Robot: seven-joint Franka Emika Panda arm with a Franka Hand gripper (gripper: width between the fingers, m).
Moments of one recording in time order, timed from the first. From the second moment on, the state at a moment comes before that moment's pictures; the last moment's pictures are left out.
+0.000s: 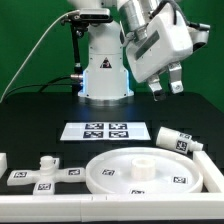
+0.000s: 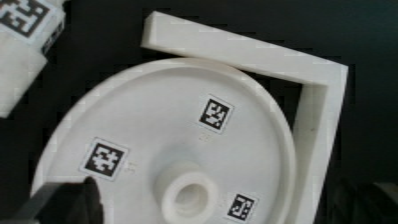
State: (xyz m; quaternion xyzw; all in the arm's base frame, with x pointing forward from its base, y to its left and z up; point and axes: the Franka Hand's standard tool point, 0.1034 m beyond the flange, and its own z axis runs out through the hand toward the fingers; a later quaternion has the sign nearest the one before) arm 0.523 0.086 0.130 -0.79 0.57 -0.07 0.20
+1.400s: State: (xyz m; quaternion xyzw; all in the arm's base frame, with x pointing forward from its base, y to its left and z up) arm 0.499 0.128 0.074 -0.90 0.42 -0.04 0.14
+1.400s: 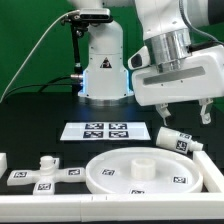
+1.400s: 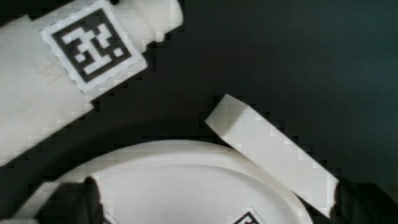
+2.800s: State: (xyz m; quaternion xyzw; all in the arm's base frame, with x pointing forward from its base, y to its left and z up) arm 0.464 0.166 0.061 -1.00 -0.01 0.00 0.05
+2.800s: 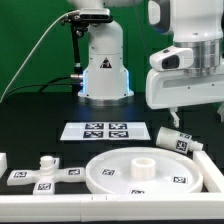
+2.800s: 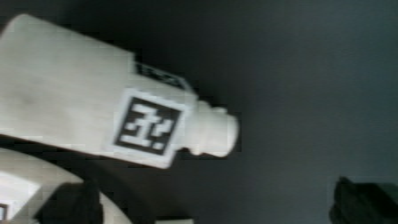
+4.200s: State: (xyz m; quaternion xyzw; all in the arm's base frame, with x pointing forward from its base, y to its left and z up) arm 0.461 0.158 0.042 -0.94 -0.35 -0.01 0.00
